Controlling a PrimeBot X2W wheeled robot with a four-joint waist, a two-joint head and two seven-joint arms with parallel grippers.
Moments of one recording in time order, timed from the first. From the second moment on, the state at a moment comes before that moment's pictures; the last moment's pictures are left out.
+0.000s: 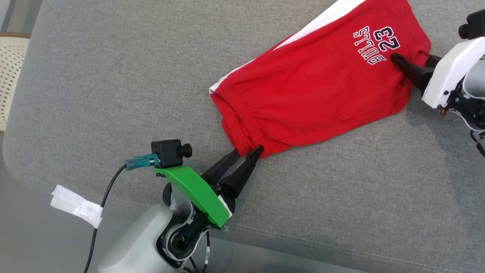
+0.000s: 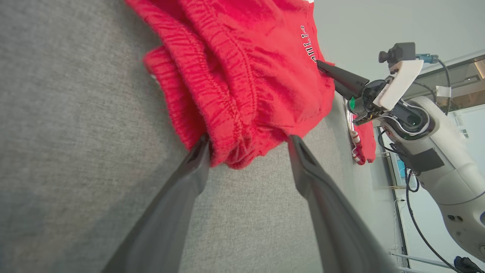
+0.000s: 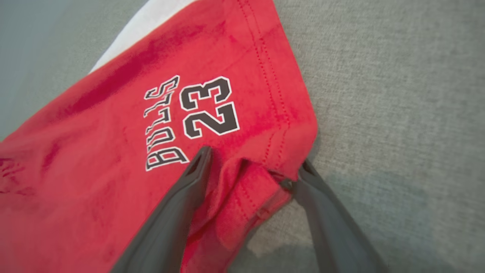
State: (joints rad) left arm -0.41 0.14 -0.75 0.17 -1.26 -0.10 0.02; right arm -0.77 -0.56 0.62 0.52 0.96 0.08 0.36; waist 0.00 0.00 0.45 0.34
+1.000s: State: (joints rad) left arm -0.51 0.14 -0.81 0.29 -1.29 -0.11 0.16; right arm -0.81 -0.51 0.65 0.53 1.01 0.11 0.44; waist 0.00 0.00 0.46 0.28
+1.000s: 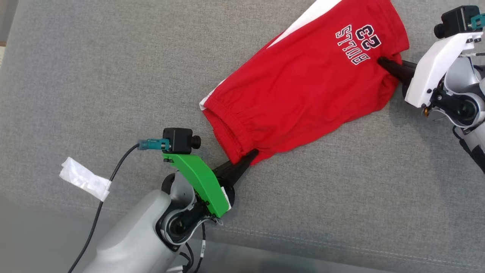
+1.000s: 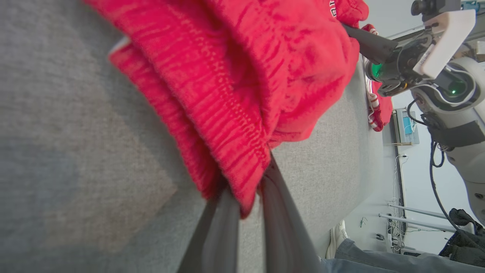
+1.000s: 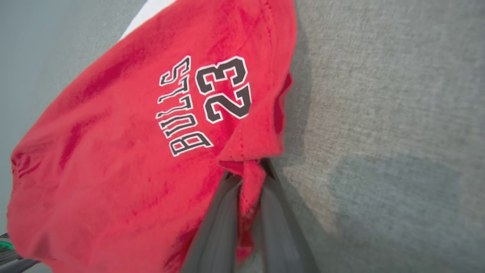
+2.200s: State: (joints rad) left arm -0.47 0.47 -0.73 0.11 -1.57 -0.13 0.49; right arm -0.45 -0.55 0.57 0.24 1.16 0.12 0.30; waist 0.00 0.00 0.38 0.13
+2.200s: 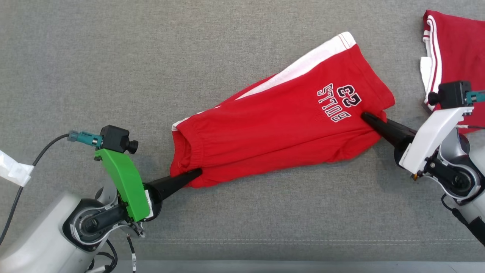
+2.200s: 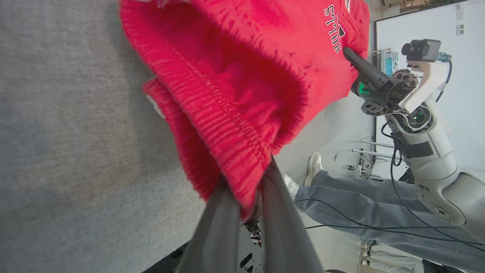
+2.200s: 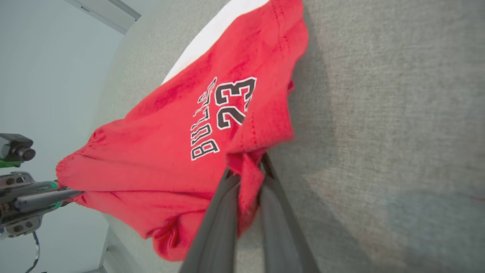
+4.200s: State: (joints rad) left arm -0.32 0.49 -0.73 0.08 -0.86 0.06 -0.16; right arm -0.27 -0.64 0.57 0.23 1.13 -0.05 0.31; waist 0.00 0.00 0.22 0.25
